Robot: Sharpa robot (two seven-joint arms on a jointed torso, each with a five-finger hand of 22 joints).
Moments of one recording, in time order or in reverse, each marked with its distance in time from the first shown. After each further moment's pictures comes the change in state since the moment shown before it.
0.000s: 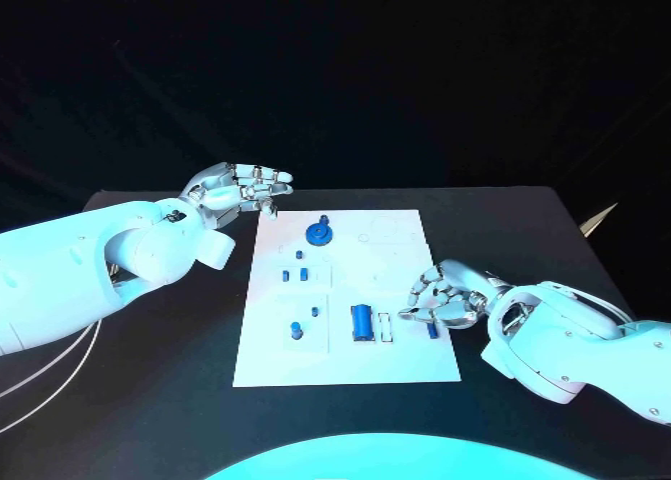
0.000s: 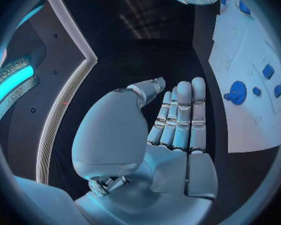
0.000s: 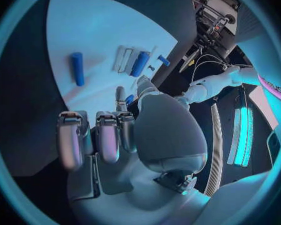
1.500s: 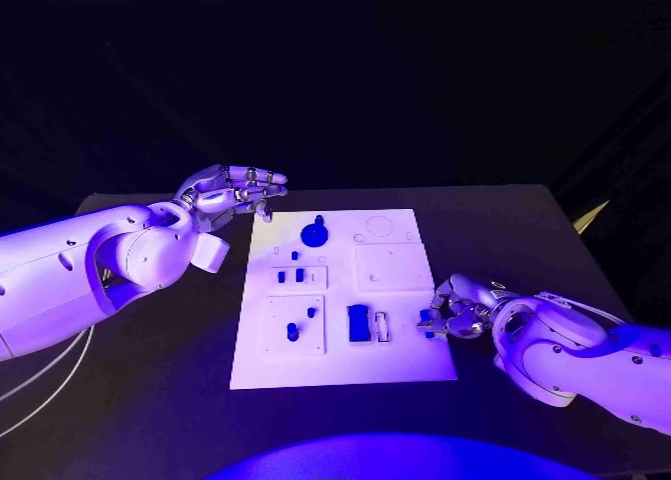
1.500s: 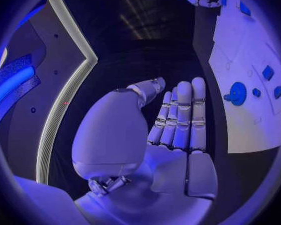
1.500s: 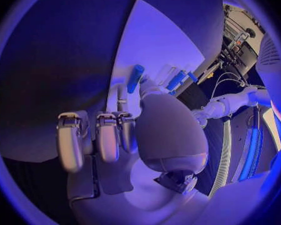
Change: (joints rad) left arm 0.000 -0.002 0.000 0.007 0.000 0.001 0.003; left_hand 0.000 0.000 -0.004 0.004 0.000 0.000 0.000 0.000 0.000 -0.004 0.004 0.000 0.000 0.000 0.000 0.000 -0.001 0.000 0.000 0.000 0.000 -0.001; right arm -0.072 0.010 -0.003 -0.095 -0.177 0.041 -0.114; right_hand -0.027 -0.012 -0.028 0.031 0.000 0.062 -0.015 0.003 0.011 0.001 -0.001 0.024 0.001 0.000 0.007 0.000 0.000 0.000 0.000 0.007 0.028 0.000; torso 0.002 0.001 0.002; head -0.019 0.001
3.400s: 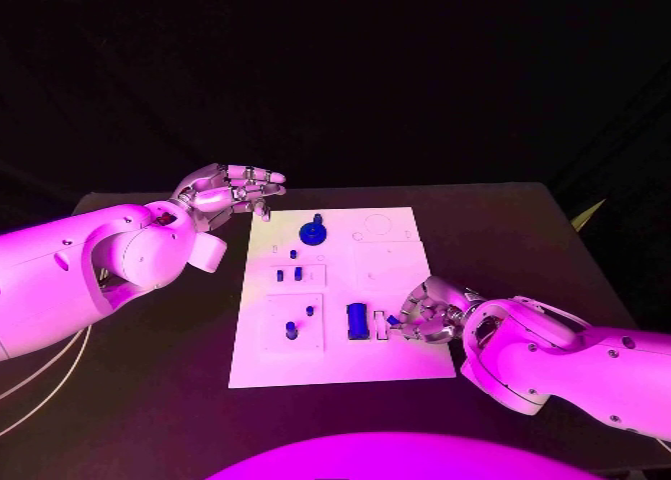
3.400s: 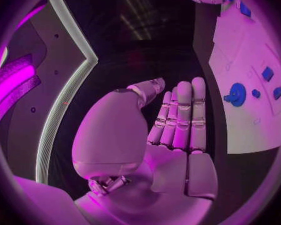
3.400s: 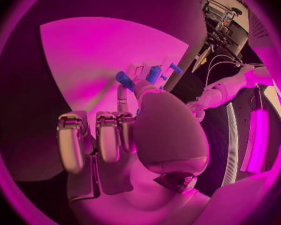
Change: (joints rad) left arm 0.000 -0.003 0.000 0.004 -0.001 0.006 -0.002; left_hand -0.005 0.005 0.000 0.000 0.000 0.000 0.000 0.004 -0.001 0.000 0.000 0.004 0.000 -0.004 -0.004 0.000 -0.001 0.000 0.000 0.000 -0.004 -0.001; right arm 0.014 0.081 -0.004 0.082 0.165 -0.076 -0.090; right_hand 0.070 -0.001 0.230 -0.014 -0.006 0.040 -0.019 -0.043 0.000 -0.004 -0.014 -0.007 0.000 0.000 -0.015 0.004 0.000 0.000 0.000 -0.007 0.023 0.000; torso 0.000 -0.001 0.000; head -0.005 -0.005
